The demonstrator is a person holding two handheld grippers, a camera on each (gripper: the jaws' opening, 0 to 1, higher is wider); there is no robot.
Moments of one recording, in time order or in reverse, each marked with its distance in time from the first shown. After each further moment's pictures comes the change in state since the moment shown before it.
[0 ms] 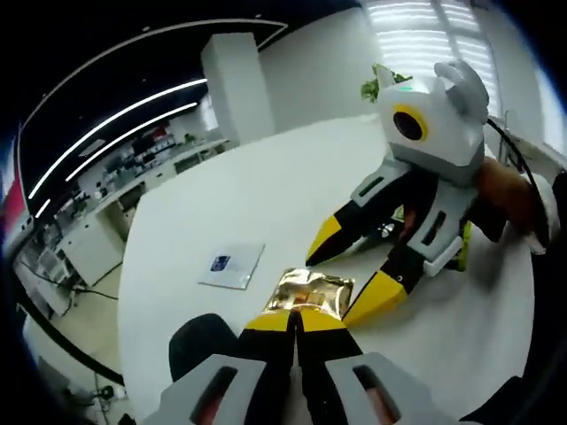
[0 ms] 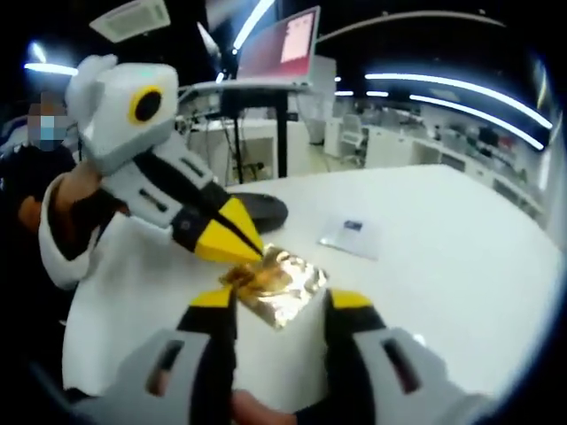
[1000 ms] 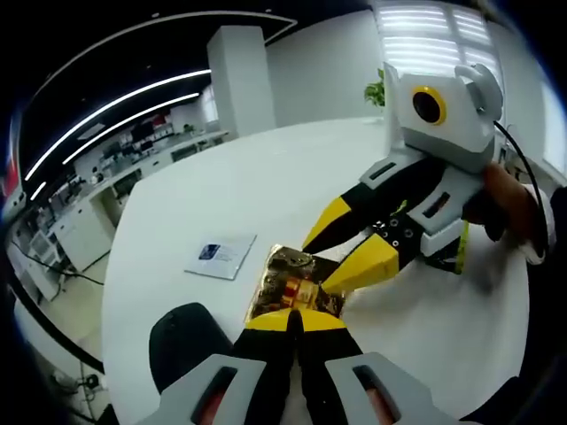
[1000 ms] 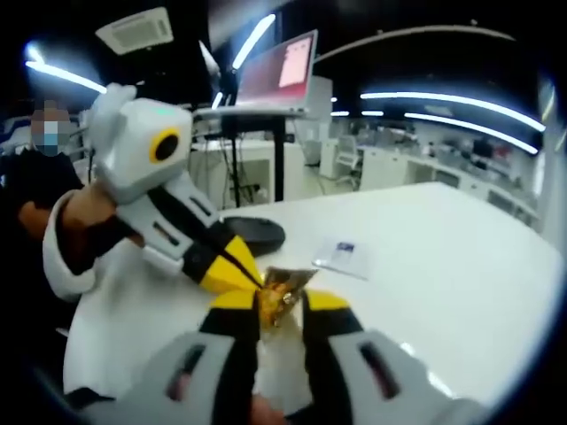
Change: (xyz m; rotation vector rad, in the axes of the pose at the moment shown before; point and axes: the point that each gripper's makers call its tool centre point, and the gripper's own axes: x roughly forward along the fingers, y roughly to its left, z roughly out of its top) left arm 0.000 -0.017 -0.007 -0.060 -0.009 -0.041; right arm -0.012 -0.007 0.021 -0.008 -0.126 -0.038
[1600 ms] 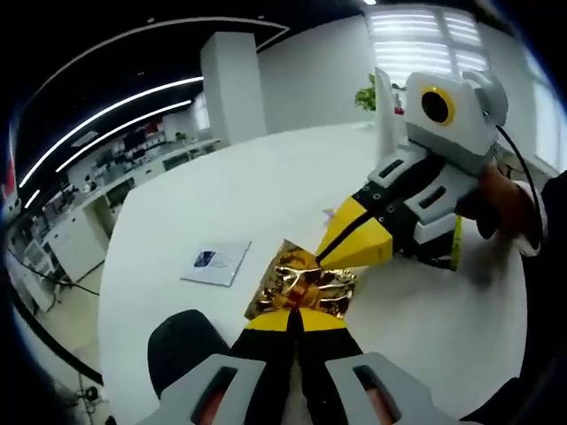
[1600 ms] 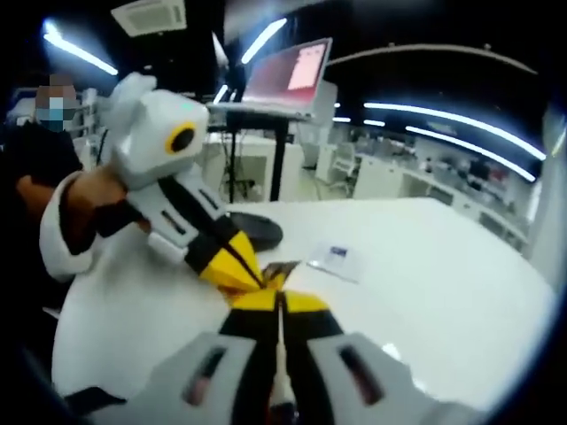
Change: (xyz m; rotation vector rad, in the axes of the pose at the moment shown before) left arm 0.003 0.005 0.005 0.045 -0.036 -0.052; right arm -0.010 0.006 0.003 -0.132 0.010 -0.046
